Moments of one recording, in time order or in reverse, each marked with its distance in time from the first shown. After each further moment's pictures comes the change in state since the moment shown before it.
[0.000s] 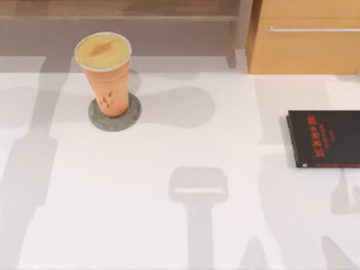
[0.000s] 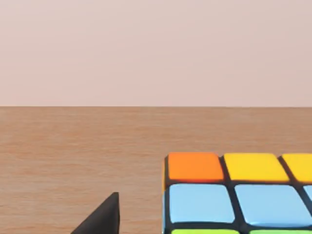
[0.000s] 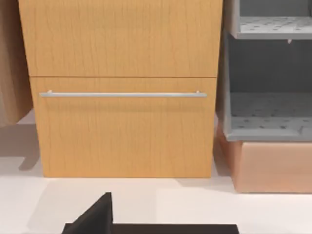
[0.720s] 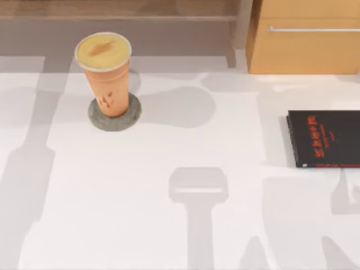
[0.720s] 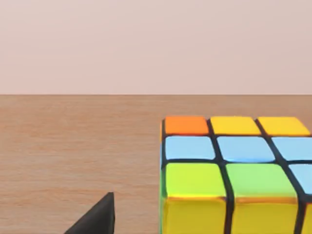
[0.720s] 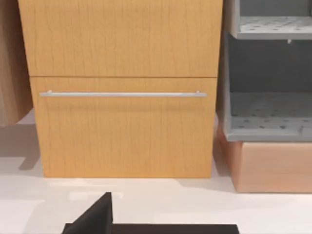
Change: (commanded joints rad) left arm 0.003 -0.125 -0.160 0.035 -0.001 0.001; right arm 0.000 0.000 0.000 0.000 0.000 0.000
